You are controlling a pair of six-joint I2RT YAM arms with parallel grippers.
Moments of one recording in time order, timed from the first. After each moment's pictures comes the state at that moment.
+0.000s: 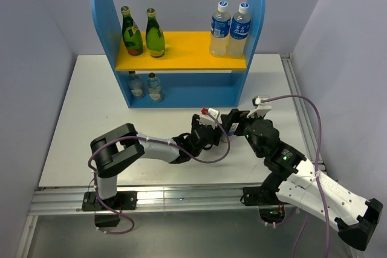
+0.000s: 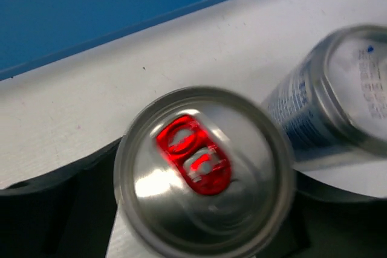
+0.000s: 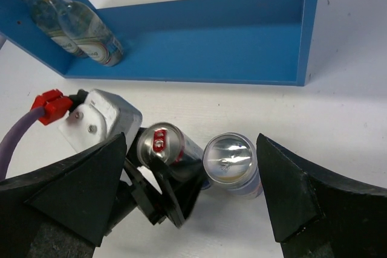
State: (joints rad) left arm -1.15 1.86 0.92 0.52 -0.59 -0.36; right arm 0.78 0.62 0.58 -0.22 0.48 0.45
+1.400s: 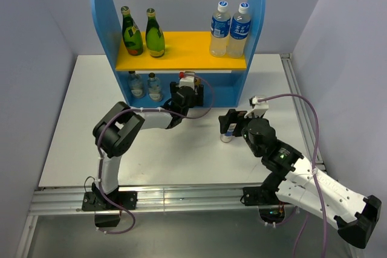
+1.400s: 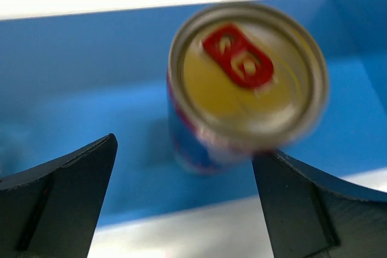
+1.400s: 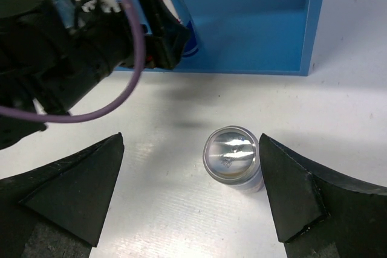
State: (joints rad) left arm -0.74 2.05 1.20 0.50 -0.47 -0.30; right arm 0.78 0.66 0.58 -0.22 0.48 0.47
